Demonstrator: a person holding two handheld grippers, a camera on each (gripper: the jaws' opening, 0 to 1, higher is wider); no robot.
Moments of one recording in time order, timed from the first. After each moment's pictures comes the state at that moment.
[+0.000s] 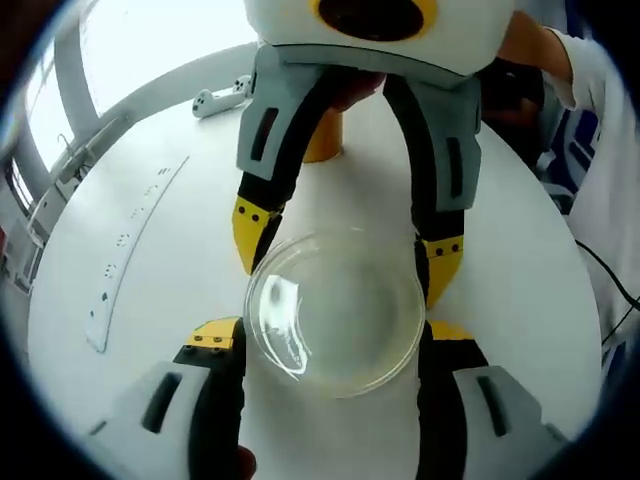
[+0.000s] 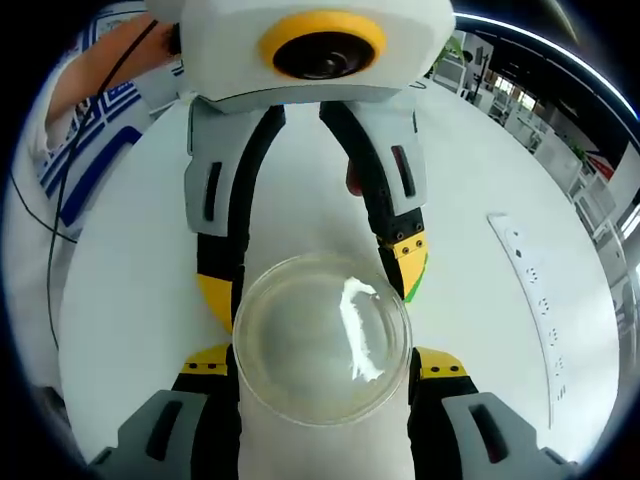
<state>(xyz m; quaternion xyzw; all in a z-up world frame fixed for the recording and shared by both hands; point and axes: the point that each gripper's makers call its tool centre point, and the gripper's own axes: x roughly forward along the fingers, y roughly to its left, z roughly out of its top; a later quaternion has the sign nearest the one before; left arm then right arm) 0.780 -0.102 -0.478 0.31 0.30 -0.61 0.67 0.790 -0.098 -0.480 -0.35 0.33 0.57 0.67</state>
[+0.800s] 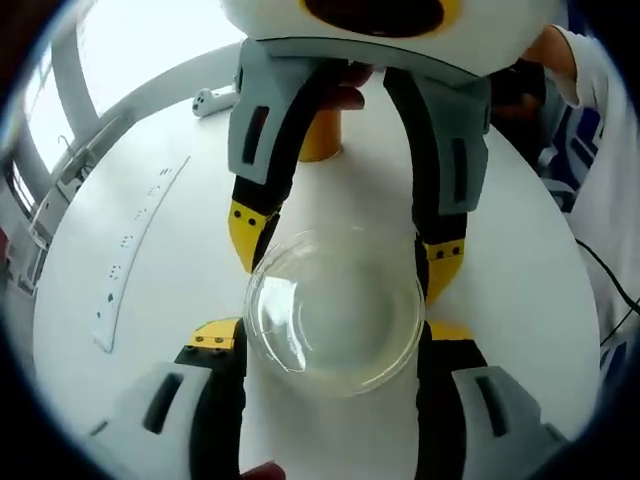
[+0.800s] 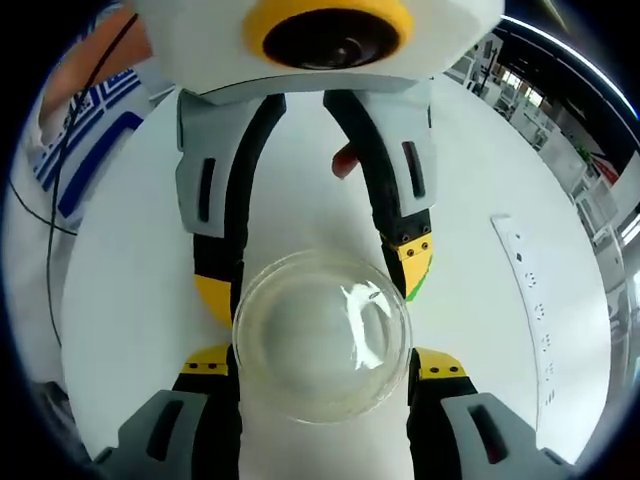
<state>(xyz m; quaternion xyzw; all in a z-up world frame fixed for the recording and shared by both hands) 0.776 -0.101 -0.469 0.32 0.30 -0.60 0.67 0.777 -0.099 -0.472 -0.39 0.35 0.56 0.65</state>
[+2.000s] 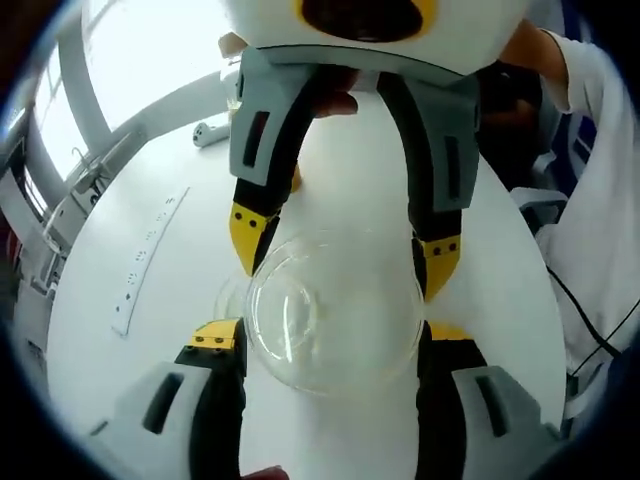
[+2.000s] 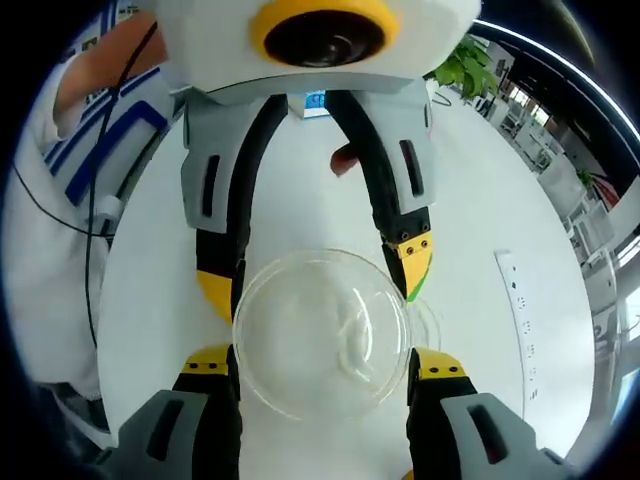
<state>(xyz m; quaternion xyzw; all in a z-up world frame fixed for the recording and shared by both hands) 0.701 -0.092 -0.418 0.32 0.28 -0.58 0.69 0.699 -0.091 -0.421 -0.40 0.32 0.57 0.64</state>
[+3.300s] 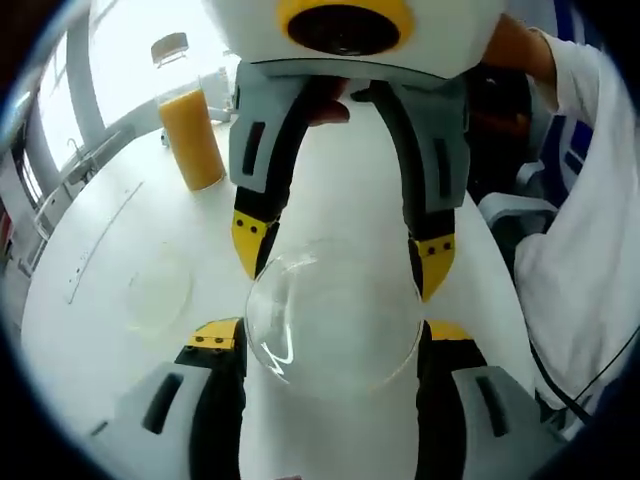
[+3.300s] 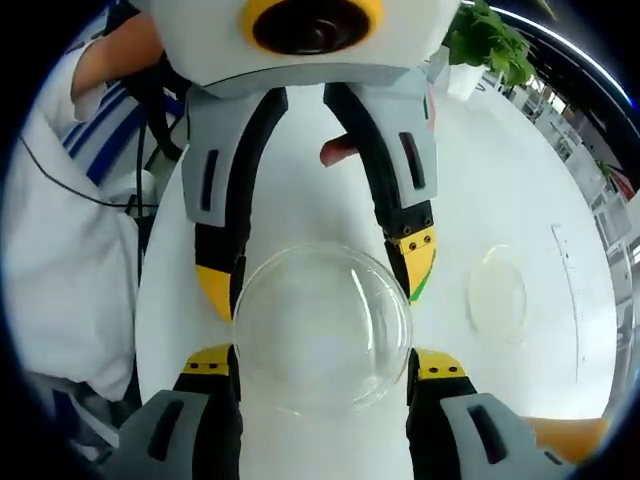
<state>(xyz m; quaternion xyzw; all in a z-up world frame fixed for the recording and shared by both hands) 0.598 -0.114 -0.462 0.27 0.28 -0.60 0.70 0.595 -0.113 -0.468 -0.40 0.36 0.58 0.61</state>
